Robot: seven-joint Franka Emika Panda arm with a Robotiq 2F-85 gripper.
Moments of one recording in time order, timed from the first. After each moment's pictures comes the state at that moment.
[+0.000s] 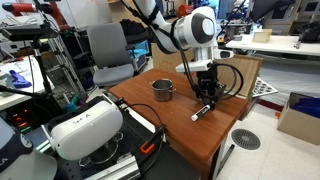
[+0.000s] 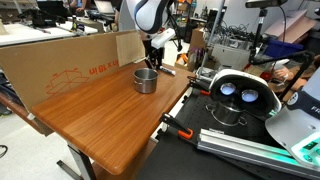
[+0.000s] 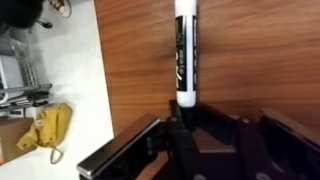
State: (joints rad) arm 0.00 0.70 -0.20 -1.85 -0.34 2.34 0.22
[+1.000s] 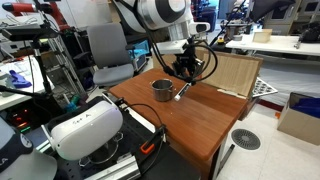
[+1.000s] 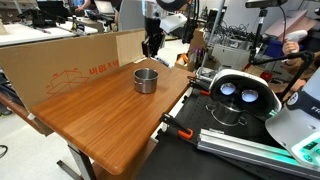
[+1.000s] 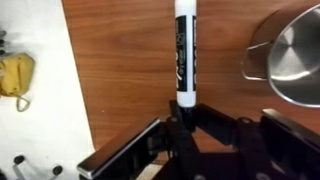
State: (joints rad) arm 0.01 0.31 -0.13 -2.27 -0.33 2.66 0.17
